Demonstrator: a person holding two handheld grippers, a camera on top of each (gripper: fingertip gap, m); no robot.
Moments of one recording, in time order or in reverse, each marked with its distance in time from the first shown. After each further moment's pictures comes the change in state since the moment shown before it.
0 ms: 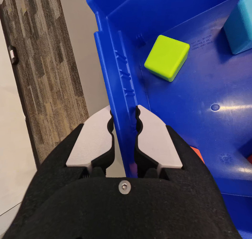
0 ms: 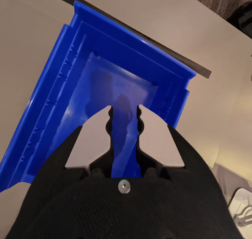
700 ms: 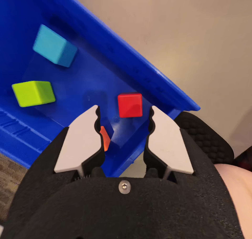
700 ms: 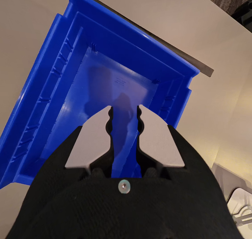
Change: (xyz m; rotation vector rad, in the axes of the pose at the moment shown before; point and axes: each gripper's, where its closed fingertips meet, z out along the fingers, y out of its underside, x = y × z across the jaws) left arm 0.155 0.007 -0.110 0.036 0.605 0.450; right arm 0.002 0.006 0.009 -0.028 -0.003 -0.020
